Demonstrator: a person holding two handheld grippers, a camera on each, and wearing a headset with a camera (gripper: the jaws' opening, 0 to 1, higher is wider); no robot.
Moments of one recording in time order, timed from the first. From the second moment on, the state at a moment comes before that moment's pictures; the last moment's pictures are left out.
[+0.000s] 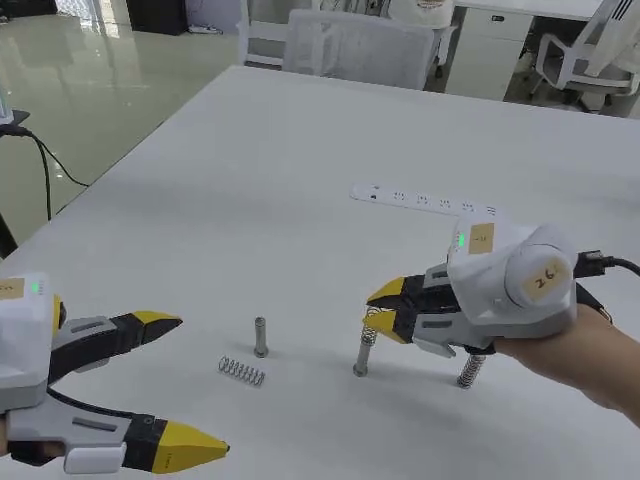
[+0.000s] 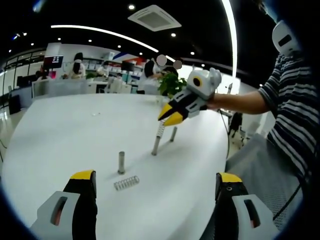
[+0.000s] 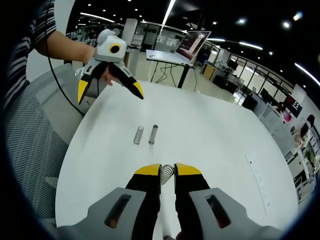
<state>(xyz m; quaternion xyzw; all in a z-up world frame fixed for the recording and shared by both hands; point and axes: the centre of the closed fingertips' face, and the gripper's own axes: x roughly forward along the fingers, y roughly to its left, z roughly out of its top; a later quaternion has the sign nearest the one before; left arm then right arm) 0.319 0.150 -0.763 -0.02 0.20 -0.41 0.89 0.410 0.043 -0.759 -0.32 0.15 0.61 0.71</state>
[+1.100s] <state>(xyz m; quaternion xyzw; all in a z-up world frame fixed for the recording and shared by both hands) 0.318 0.154 -0.767 -0.03 0.21 -0.40 0.89 0.411 0.039 -0.815 -0.32 0.20 0.61 0.70</state>
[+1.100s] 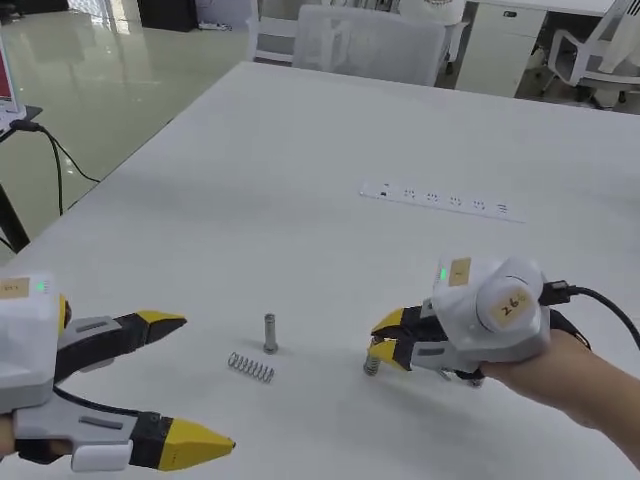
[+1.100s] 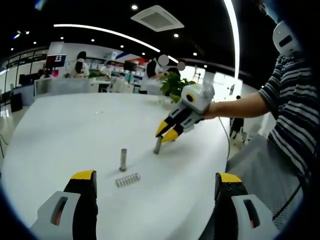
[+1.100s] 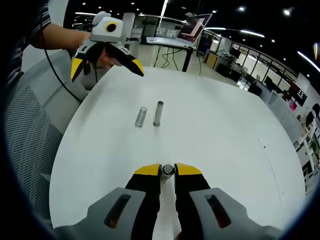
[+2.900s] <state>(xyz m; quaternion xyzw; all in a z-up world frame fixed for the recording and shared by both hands) 0.320 0.166 -0.757 -0.02 0.20 -0.40 0.89 0.363 0.142 -0.766 -0.26 0.14 0.67 0.68</state>
